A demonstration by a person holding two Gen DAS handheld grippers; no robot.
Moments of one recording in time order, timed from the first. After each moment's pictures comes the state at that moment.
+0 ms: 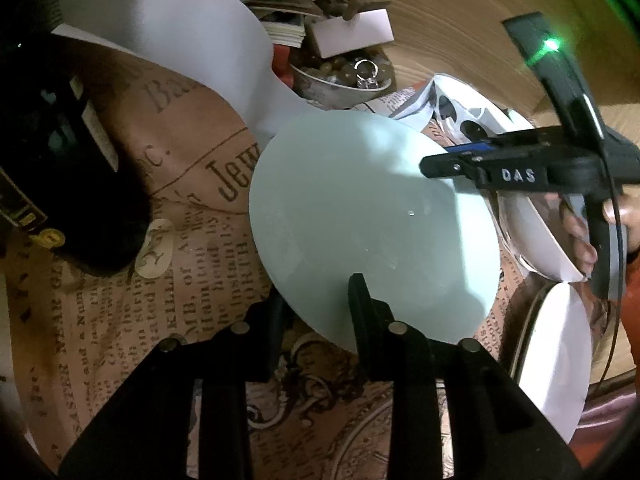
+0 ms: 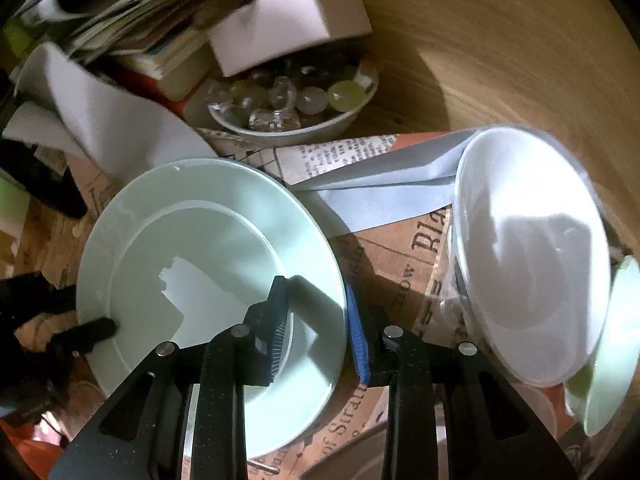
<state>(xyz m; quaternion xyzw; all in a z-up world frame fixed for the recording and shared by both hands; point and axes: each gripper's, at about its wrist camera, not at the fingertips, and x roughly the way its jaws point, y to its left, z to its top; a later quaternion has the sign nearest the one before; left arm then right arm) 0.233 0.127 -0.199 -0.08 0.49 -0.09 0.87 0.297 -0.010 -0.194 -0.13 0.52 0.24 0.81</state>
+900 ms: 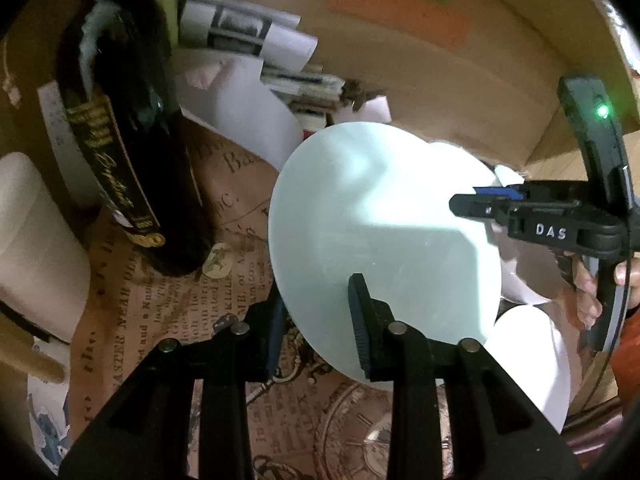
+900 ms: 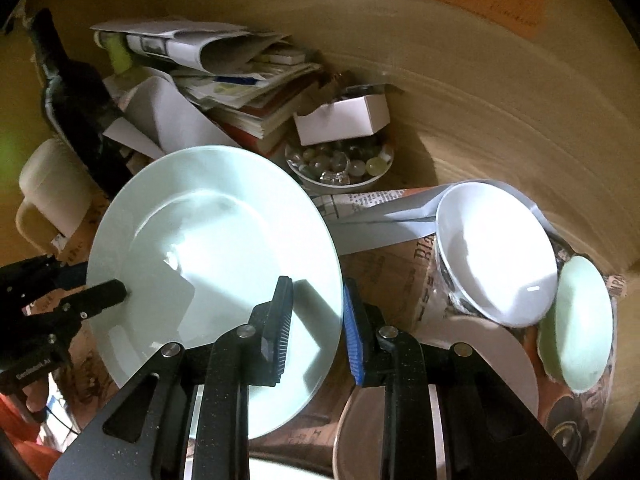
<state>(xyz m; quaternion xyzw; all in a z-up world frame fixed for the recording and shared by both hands) 0.159 0.146 -0.139 -0.09 0.39 -0.04 0.92 0.220 -0.018 -0.141 -0.11 0.43 0.26 0.86</state>
